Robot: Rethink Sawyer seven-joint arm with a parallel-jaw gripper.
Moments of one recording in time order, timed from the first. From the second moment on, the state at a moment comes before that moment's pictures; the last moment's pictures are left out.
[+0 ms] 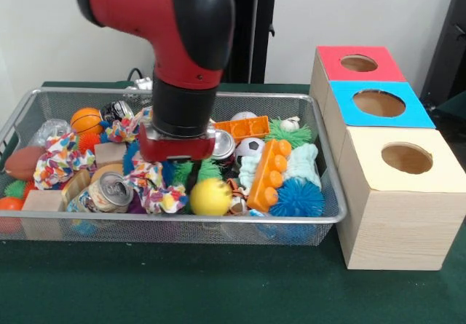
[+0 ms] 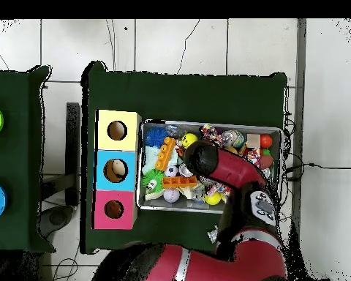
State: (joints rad) arm -0.29 -0.36 -0.12 1.54 0.10 0.23 1.01
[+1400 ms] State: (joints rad) arm -0.37 -0.41 0.05 1.59 -0.02 0.21 1.01
